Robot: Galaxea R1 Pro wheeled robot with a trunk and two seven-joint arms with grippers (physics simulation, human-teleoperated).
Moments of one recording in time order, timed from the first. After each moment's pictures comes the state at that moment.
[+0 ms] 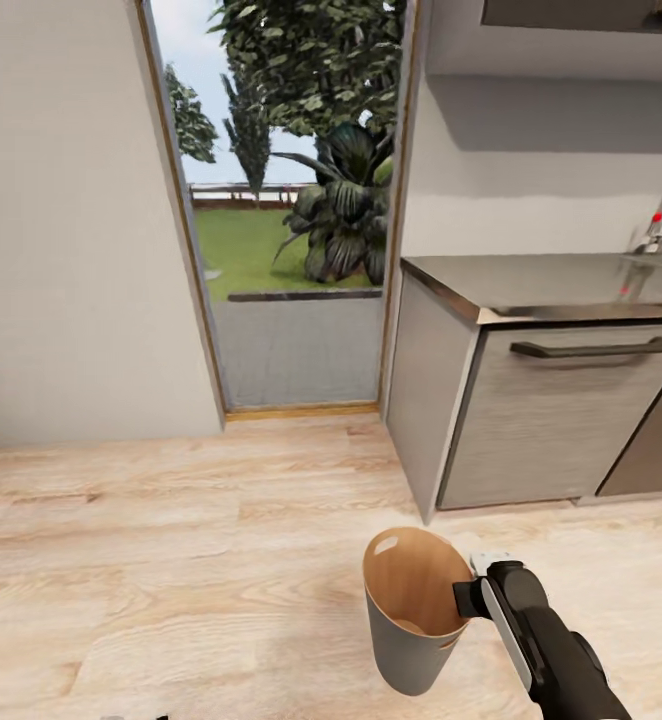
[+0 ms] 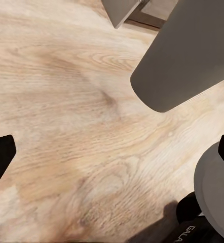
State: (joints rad) left arm 0.01 0.12 0.45 -0.87 -0.01 0.05 -1.16; right arm -0.38 -0.04 0.01 -1.14 0.00 0.99 -0.06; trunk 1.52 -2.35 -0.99
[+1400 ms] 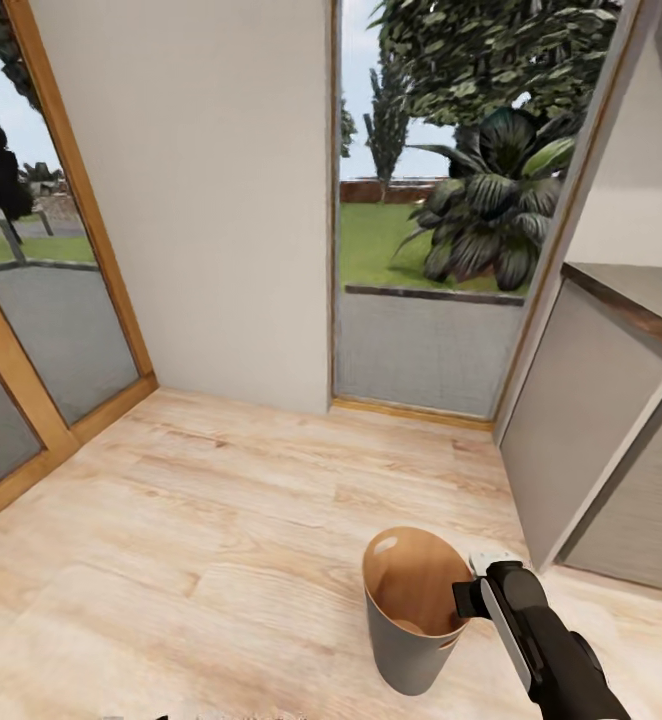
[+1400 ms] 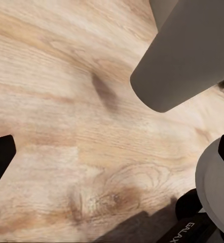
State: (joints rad) left arm 0.01 0.12 0.45 -0.87 -0.01 0.05 -1.16; right arm -0.38 -0.04 0.01 -1.14 0.00 0.99 -0.06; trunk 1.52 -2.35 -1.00
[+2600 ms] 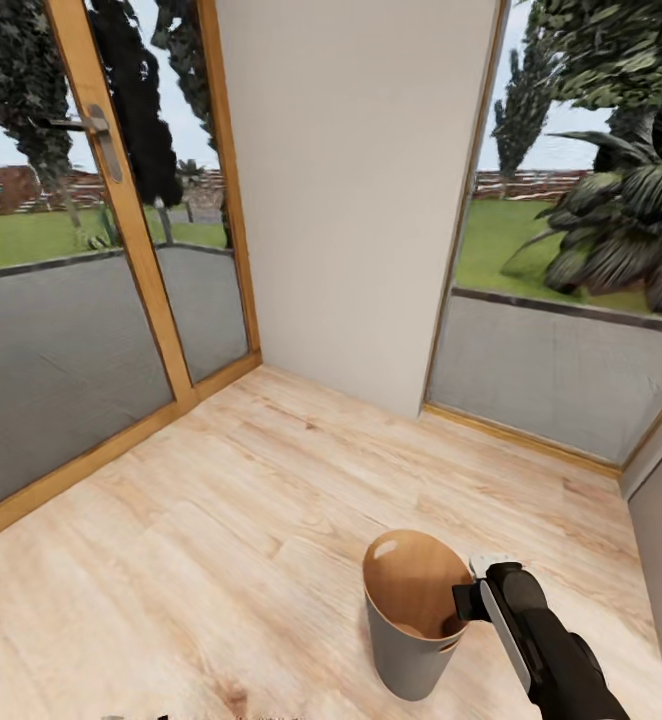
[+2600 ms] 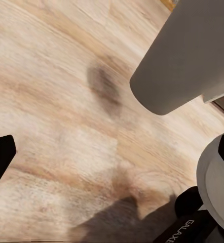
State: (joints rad) left arm 0.01 0.12 0.45 -0.87 -0.01 0.05 -1.16; right arm -0.38 -0.04 0.01 -1.12 0.00 0.99 -0.06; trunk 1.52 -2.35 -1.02
